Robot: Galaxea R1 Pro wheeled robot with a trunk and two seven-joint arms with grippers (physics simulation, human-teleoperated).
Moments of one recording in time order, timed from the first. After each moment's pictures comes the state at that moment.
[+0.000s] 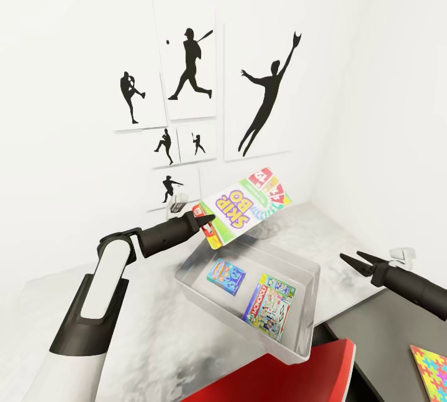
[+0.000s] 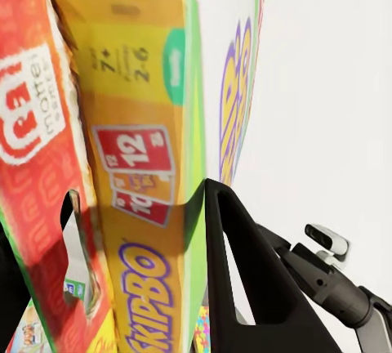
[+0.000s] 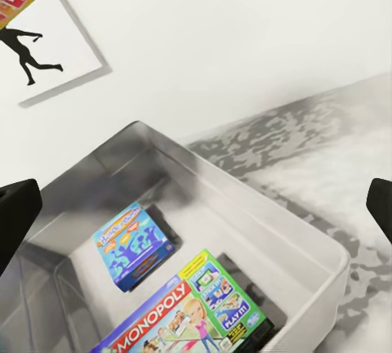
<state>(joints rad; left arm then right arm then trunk) -0.60 -0.04 -0.11 -1.61 1.07 0.96 -0.01 -0.35 -0.26 -0.58 -1.48 -0.12 0.67 1.09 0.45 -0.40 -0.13</state>
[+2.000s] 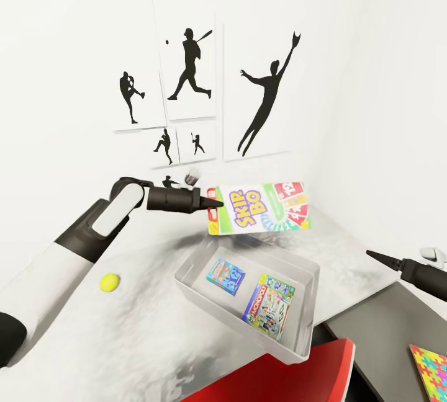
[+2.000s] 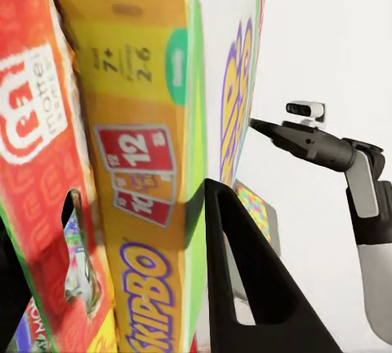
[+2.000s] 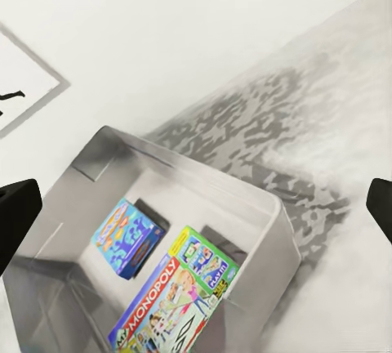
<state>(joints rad) -1.10 0.23 -0.57 -1.15 1.19 1.05 -0.42 -0.39 -0.37 -0.67 -1.42 -0.12 0.95 1.09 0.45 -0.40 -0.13</state>
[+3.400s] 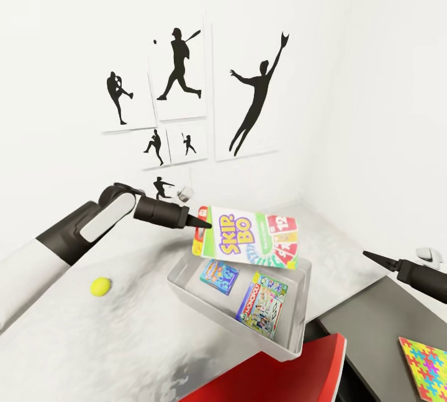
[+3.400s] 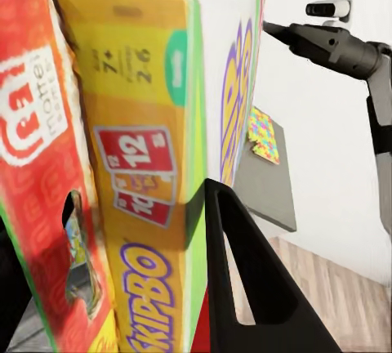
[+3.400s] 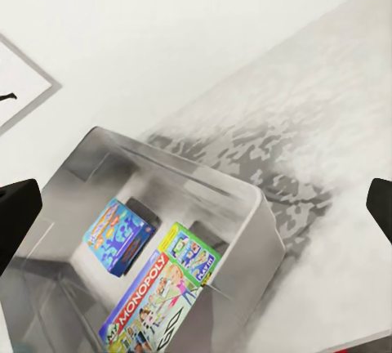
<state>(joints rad) -1.15 0.38 -0.80 -1.15 1.14 1.05 -0.64 -0.39 -0.35 -0.66 -1.43 -0.12 0.93 1.09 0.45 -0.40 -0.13</state>
